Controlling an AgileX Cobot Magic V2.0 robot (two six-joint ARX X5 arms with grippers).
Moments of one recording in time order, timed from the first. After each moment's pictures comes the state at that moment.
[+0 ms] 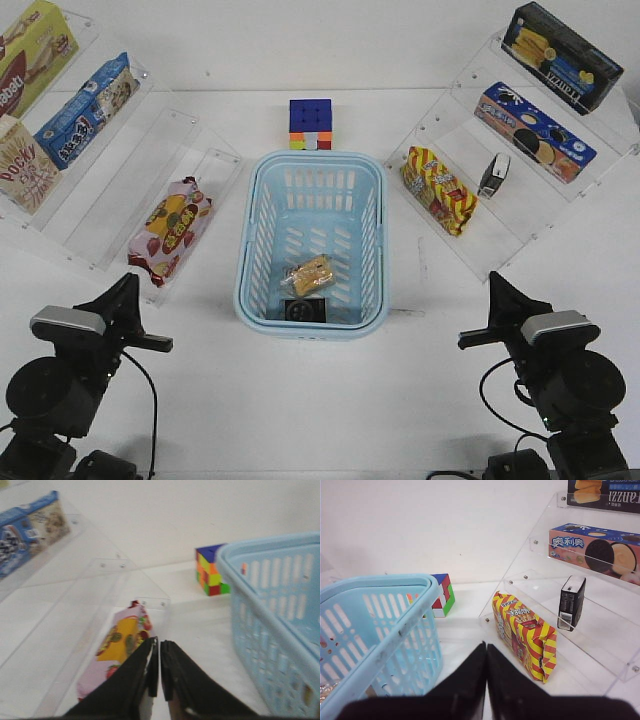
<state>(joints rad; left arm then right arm) -0.33 0.46 0.67 -0.20 -0.20 0.03 0.15 0.43 0.62 -0.29 -0.08 0.17</state>
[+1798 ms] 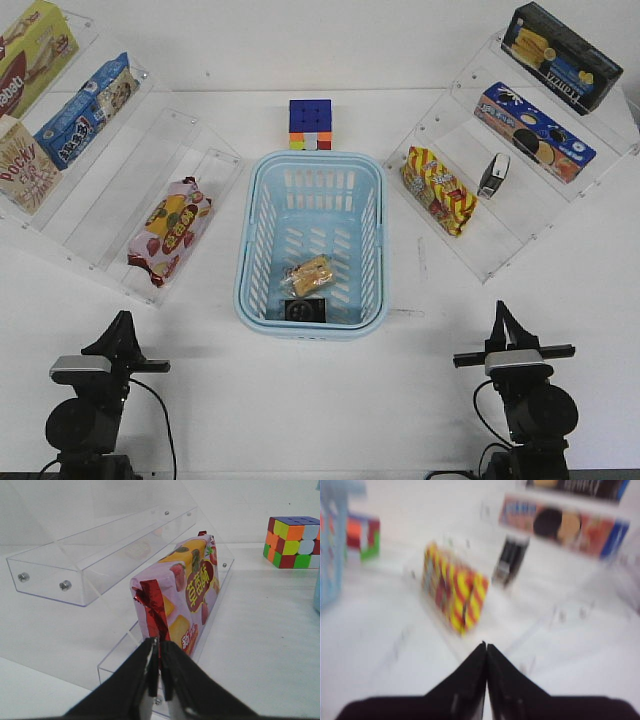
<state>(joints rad) 0.01 0.01 0.03 0.07 0.01 0.01 -0.02 0.14 0.02 0.07 -0.03 -0.21</state>
